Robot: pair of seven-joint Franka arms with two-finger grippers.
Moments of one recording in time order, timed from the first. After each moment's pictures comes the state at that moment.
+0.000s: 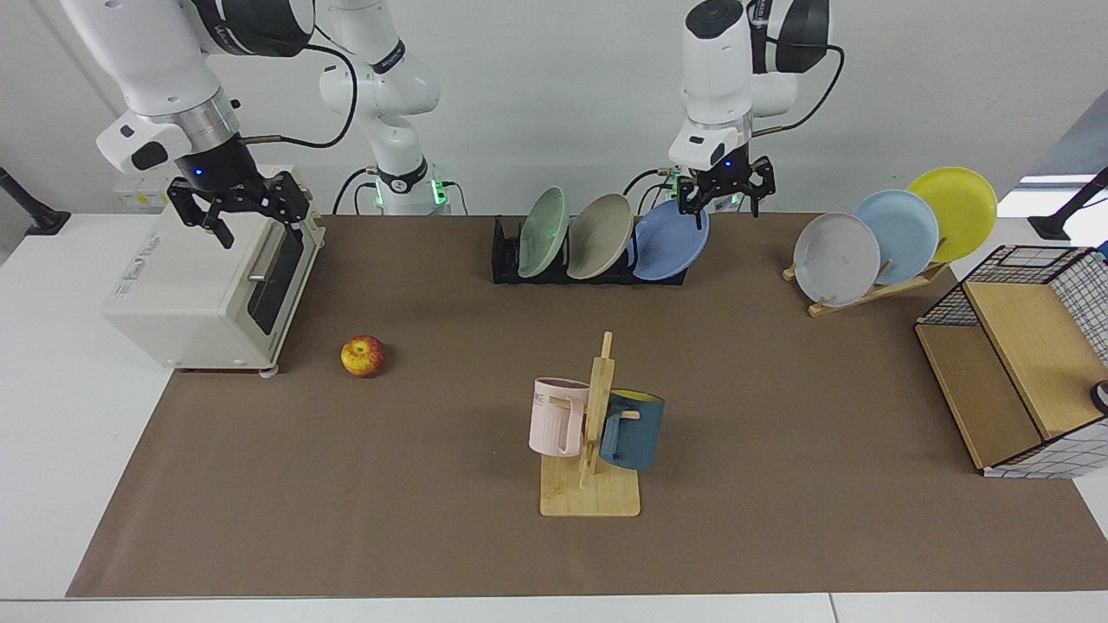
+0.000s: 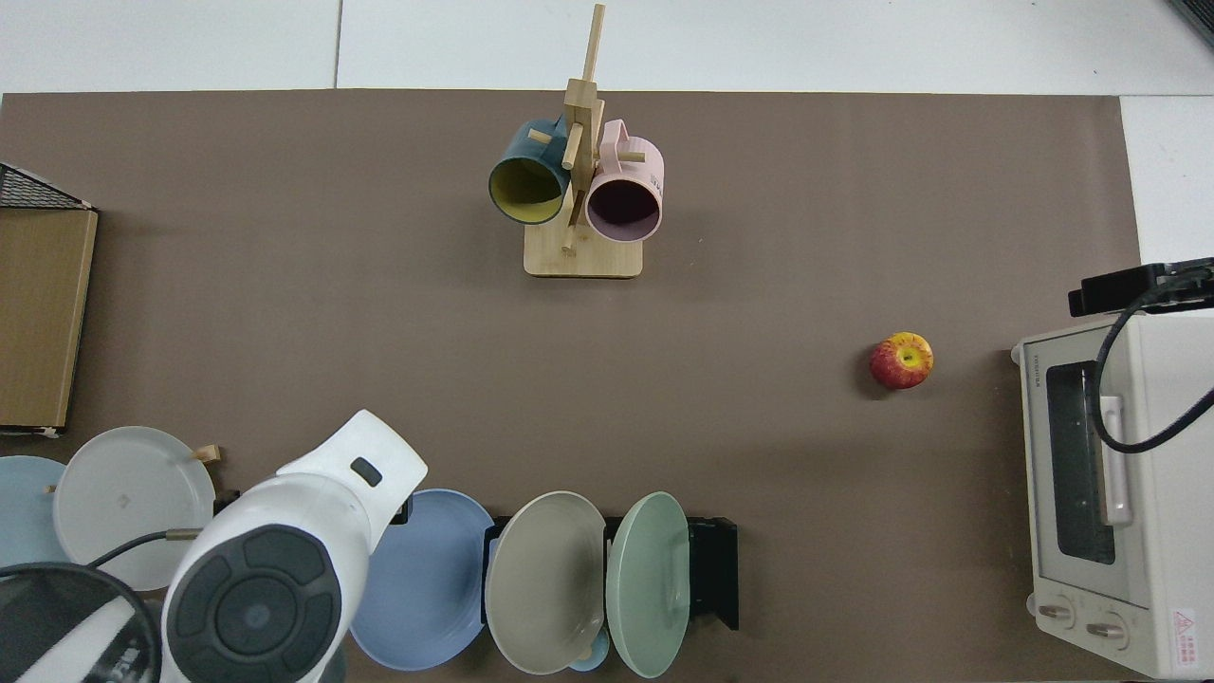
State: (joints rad) left arm -0.07 -0.41 -0.38 -2.27 0.18 1.86 -0.44; right arm 0.00 -0.01 -0.07 -1.59 0.02 1.64 -0.11
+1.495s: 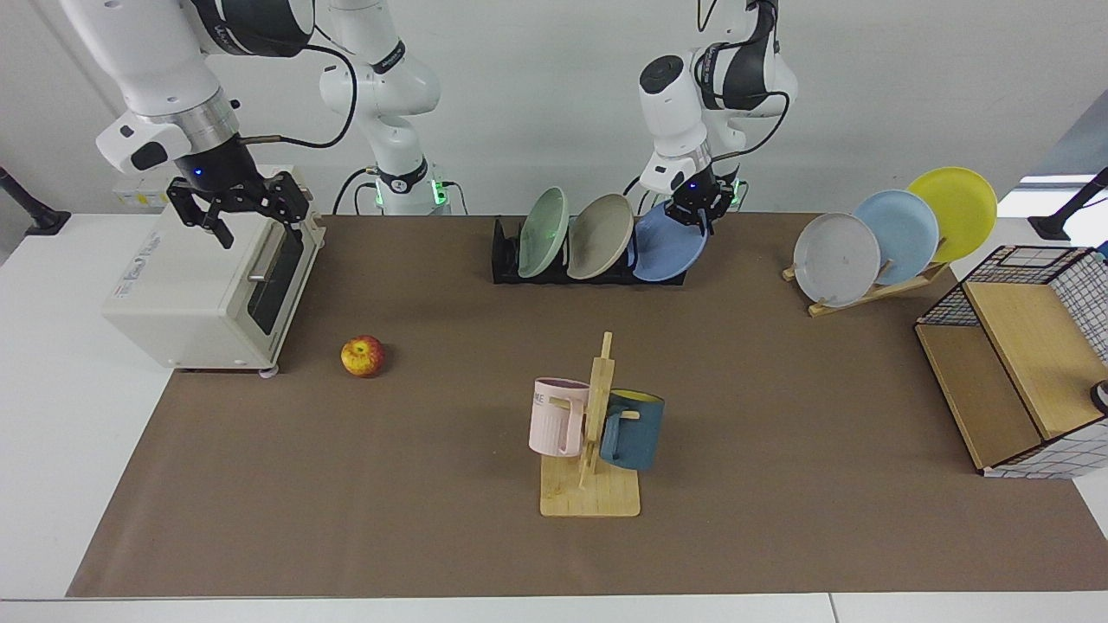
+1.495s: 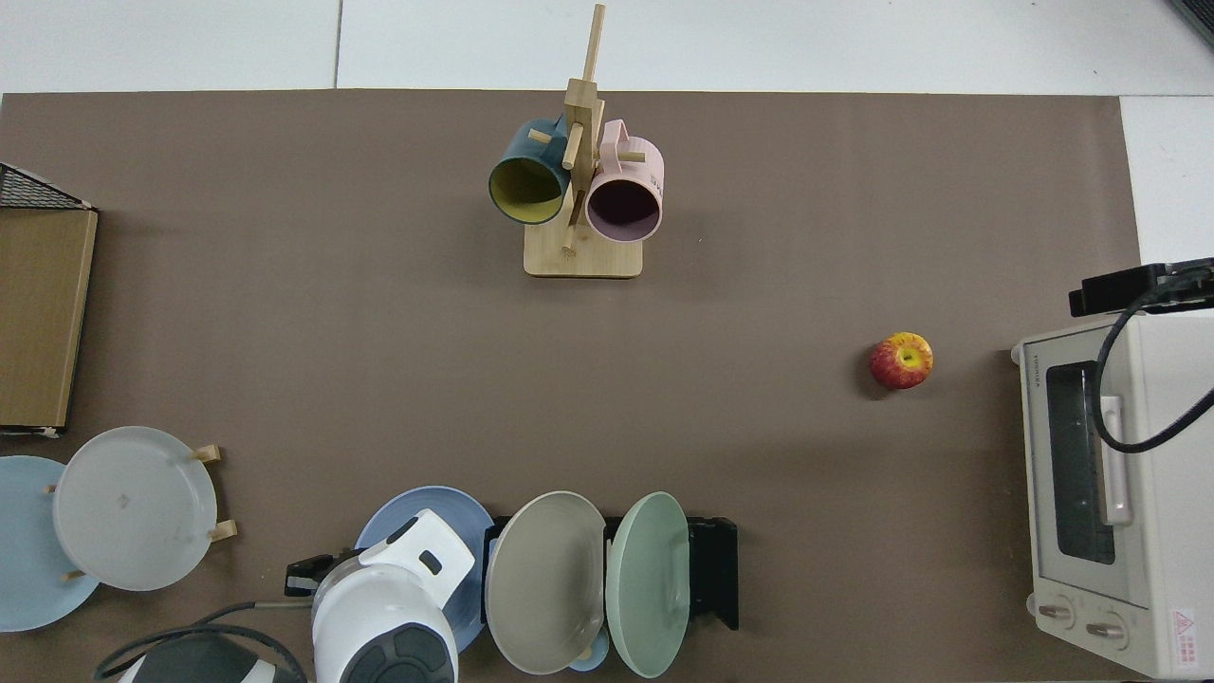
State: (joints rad) left arm -0.09 -0.52 -0.50 -2.58 0.19 1.99 -0.50; right arm 0.00 -0.01 -0.07 -1.59 0.02 1.64 -0.11
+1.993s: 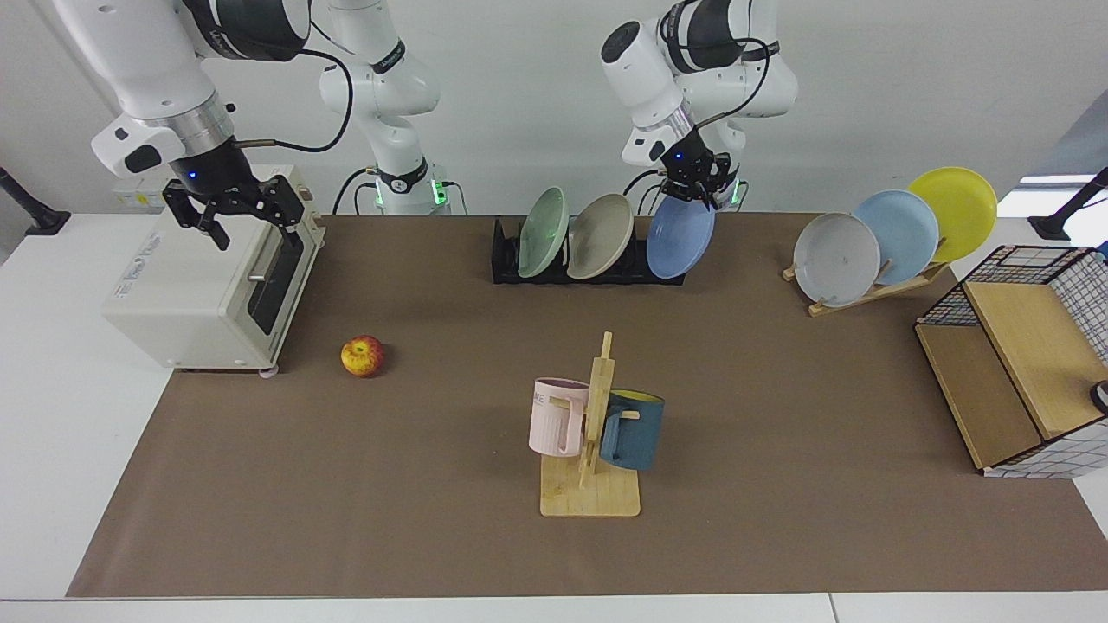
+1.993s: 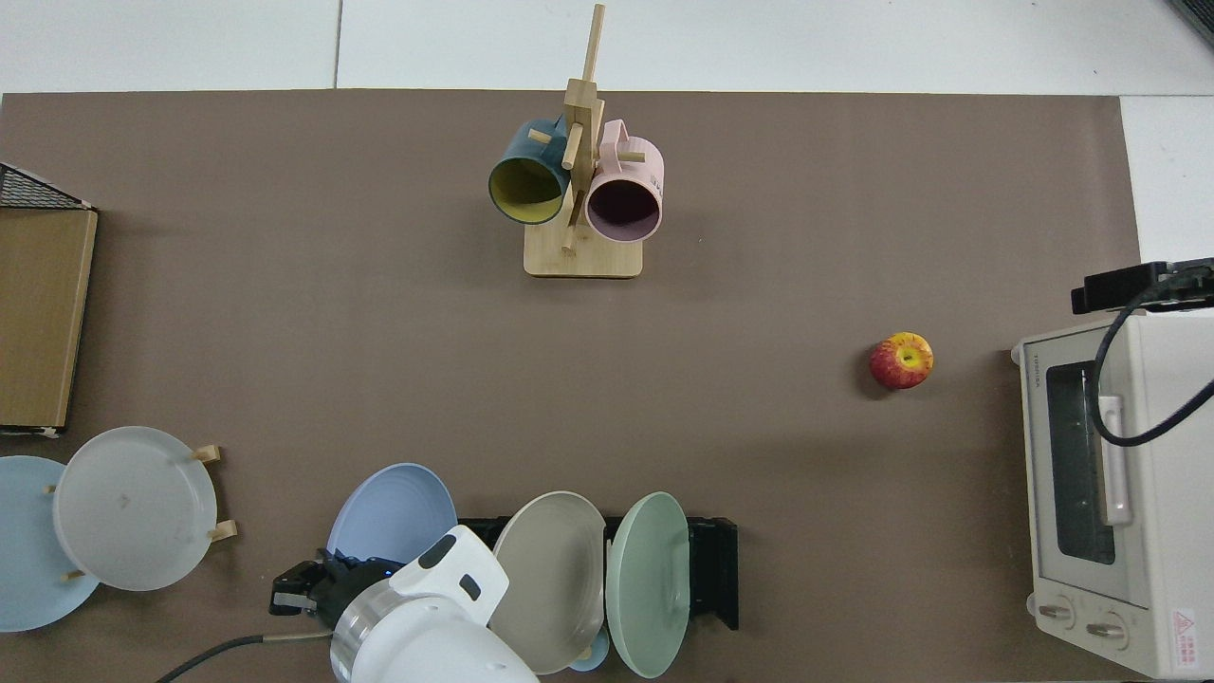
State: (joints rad) left arm -0.10 -0.53 -0.59 -2.40 0.38 1.76 -0.55; right arm 0.00 -0.01 -0.08 -1.63 0.02 1.68 -0.08
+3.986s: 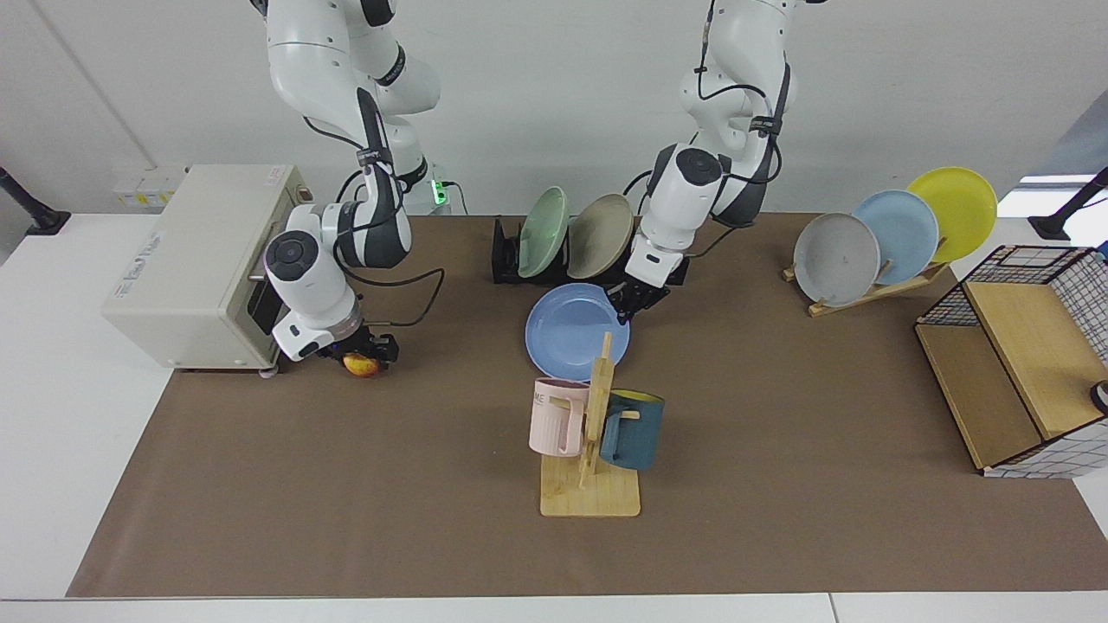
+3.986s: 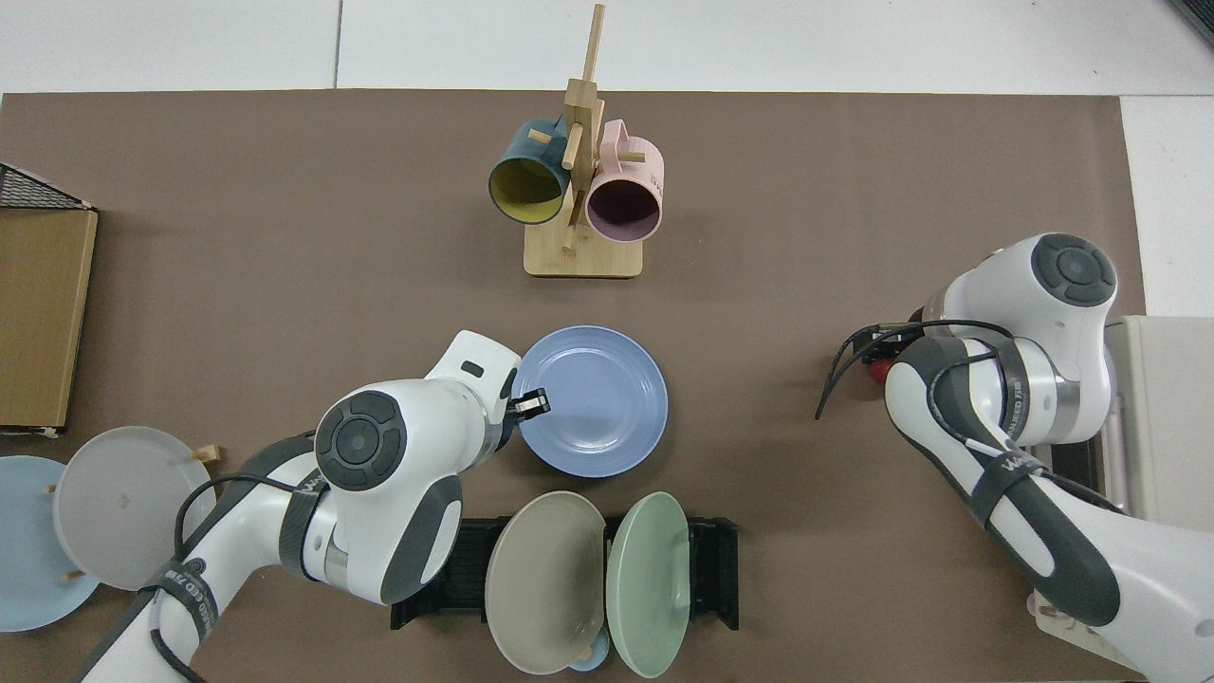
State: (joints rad) left arm -0.06 0.08 -0.46 -2.28 -0.19 2.55 -0.64; right arm 0.09 0.28 -0.07 -2.05 0.02 2.25 0.09
